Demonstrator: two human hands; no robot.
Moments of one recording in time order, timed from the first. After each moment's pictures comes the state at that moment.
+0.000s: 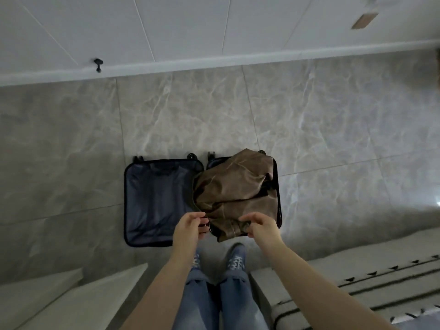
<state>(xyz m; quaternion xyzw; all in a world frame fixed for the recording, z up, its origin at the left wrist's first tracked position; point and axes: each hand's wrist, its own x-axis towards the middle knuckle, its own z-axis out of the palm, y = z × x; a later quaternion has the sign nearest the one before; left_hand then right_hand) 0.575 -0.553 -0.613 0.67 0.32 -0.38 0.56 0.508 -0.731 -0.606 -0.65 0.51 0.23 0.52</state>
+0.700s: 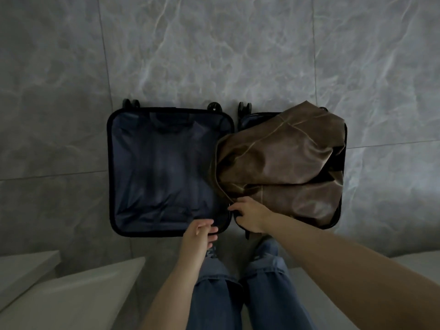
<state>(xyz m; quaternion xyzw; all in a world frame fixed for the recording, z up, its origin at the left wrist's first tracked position) 0.554 -0.486 -0.893 0.62 0.40 -0.47 0.49 0.564 -0.666 -0.945 -0.76 0.08 0.59 0.27</state>
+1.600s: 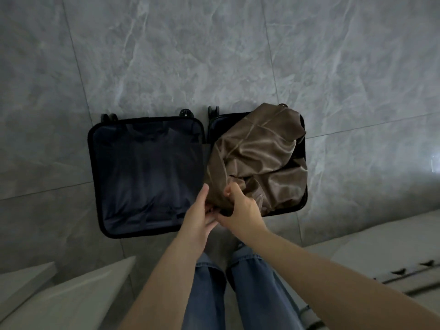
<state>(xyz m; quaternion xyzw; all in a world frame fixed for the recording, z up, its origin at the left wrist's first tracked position) 0.575 -0.556 -0.827 0.44 0.44 -0.50 0.61 0.528 -0.674 -0.814 -0.82 0.28 0.28 0.42</state>
